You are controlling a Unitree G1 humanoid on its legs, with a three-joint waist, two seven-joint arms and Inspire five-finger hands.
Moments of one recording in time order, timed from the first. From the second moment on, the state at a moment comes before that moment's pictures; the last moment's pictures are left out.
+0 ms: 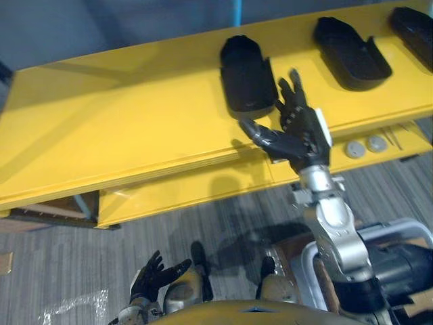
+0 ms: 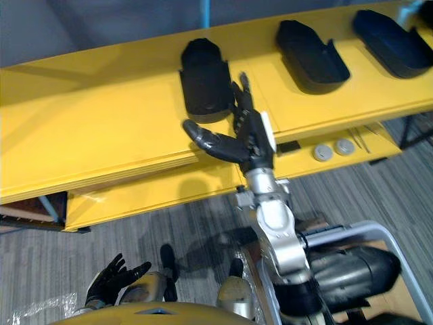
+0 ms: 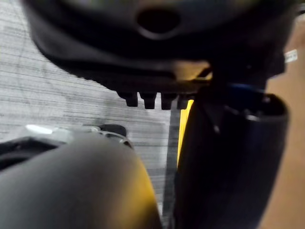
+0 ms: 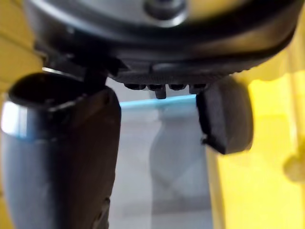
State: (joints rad) left arm 0.33 0.14 -0.02 0.74 -0.40 -0.20 -0.05; right arm 0.04 -0.25 0.11 -0.43 0.25 -0.02 -0.07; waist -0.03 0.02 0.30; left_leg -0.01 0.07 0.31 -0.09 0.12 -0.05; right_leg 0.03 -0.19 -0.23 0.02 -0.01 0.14
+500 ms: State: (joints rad) left arm 0.32 0.18 -0.06 0.71 -0.44 -0.24 -0.01; right arm 0.15 -0.27 0.20 -0.46 0.32 -0.10 0.06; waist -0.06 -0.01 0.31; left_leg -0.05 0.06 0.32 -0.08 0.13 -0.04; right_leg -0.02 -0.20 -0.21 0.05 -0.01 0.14
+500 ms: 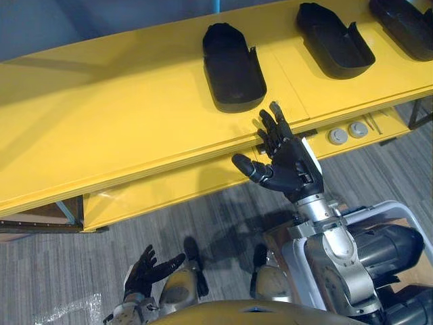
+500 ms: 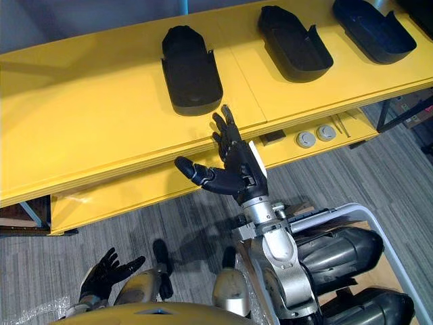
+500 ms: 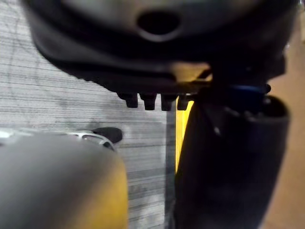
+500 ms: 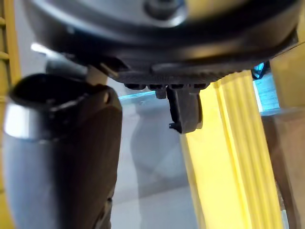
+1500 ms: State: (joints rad) left arm 0.22 0.21 -0.11 0.68 -0.50 -0.23 0.03; right arm -0.06 -0.29 0.26 -0.43 0.30 -0.07 -0.07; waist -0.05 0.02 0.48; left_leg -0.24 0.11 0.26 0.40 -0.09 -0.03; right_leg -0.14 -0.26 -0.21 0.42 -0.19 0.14
